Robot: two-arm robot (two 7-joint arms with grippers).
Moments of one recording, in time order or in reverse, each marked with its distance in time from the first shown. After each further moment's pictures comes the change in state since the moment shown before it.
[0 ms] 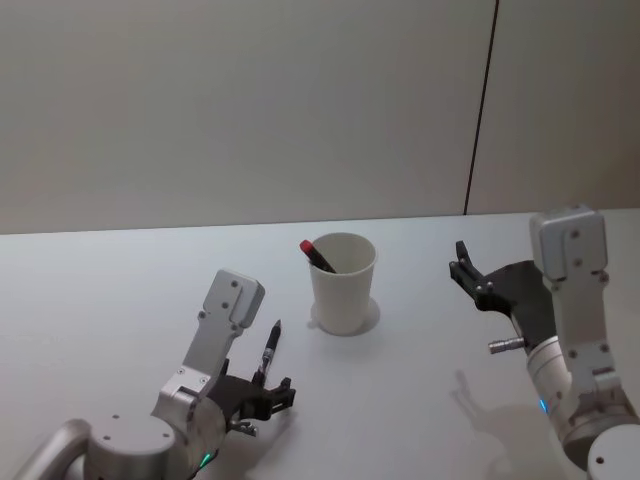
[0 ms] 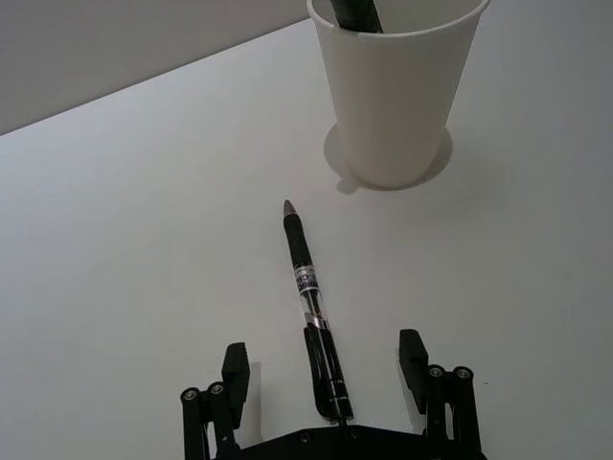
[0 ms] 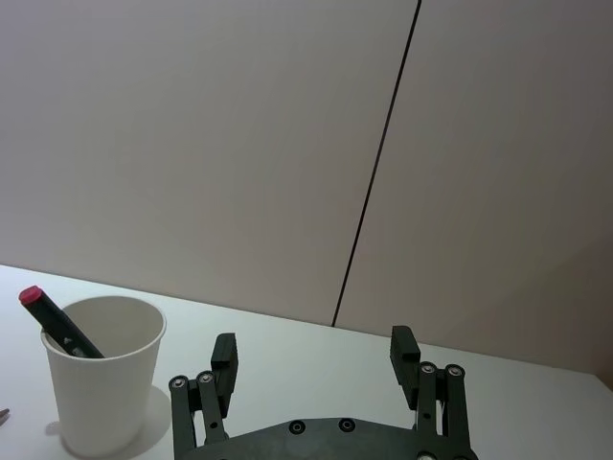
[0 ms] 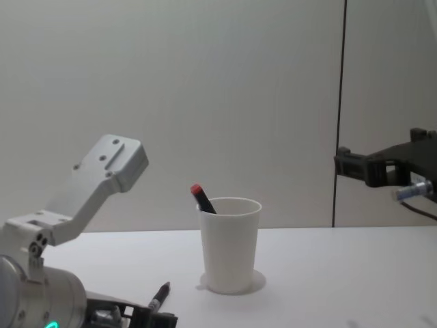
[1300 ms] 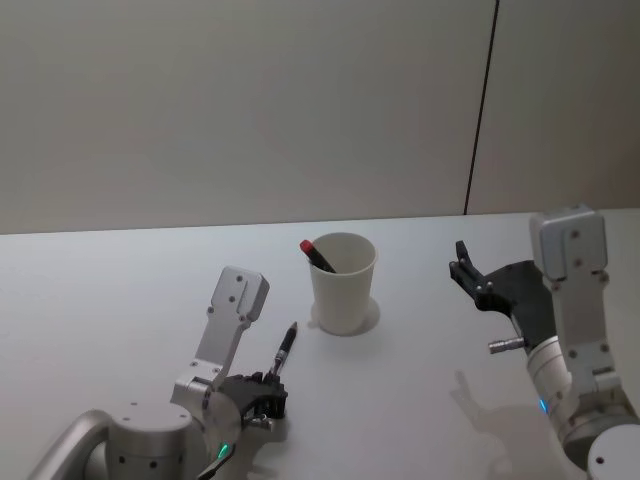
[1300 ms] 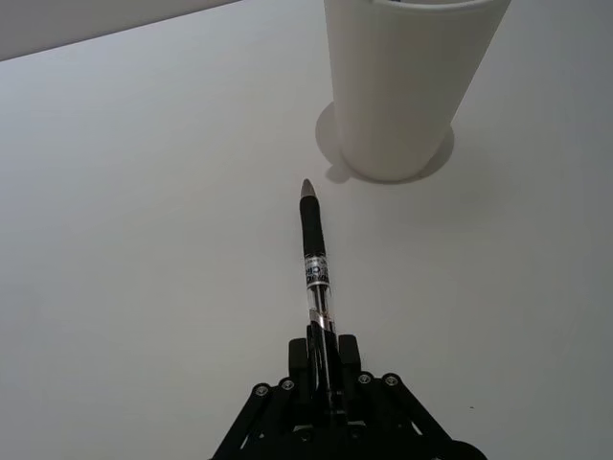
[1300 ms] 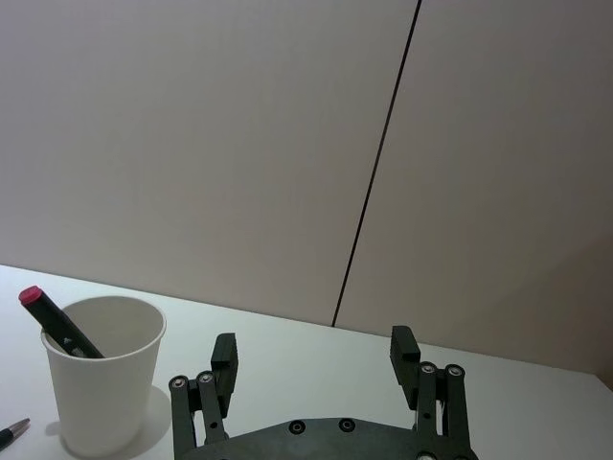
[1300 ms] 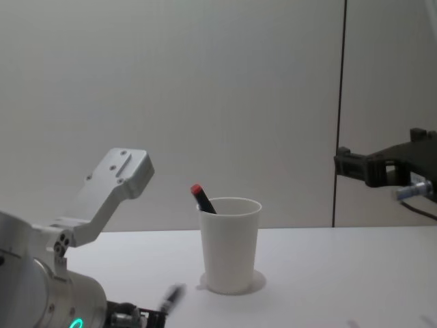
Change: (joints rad) left arm -0.038 -0.074 -0.021 0.074 -0.058 0.051 0.025; right arm 0.000 0.000 0.000 0.000 0.000 0.000 0.000
